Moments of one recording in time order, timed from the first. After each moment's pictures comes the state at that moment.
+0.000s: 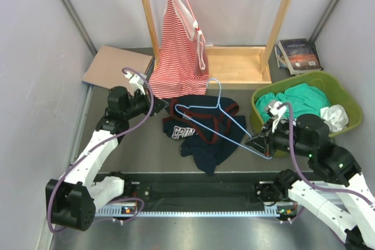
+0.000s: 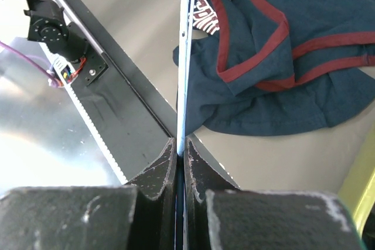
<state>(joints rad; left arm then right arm) -0.20 1.04 0.70 0.01 0.59 -0.44 0.60 0.51 0.94 -0.88 -0.39 0.18</state>
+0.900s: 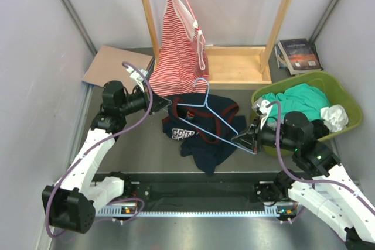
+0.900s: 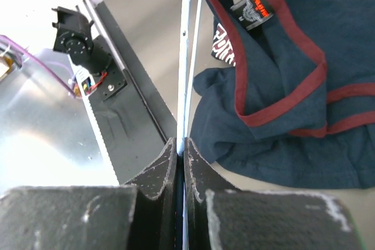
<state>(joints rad) -0.20 1.01 0.82 -0.07 0.78 -0.40 0.60 0.55 0.75 -0.54 -0.53 0.21</state>
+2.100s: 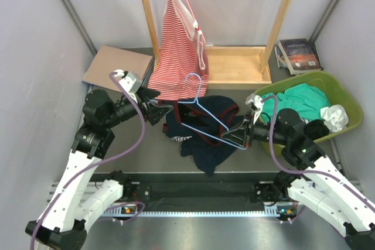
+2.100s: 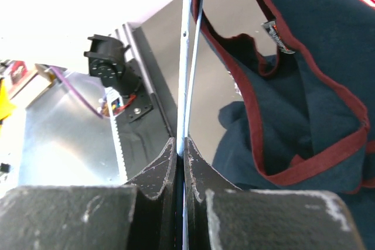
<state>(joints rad) -0.32 0.76 0.97 -0.25 0.61 -0.15 0.60 0.62 0.63 -0.19 -0.64 0.34</state>
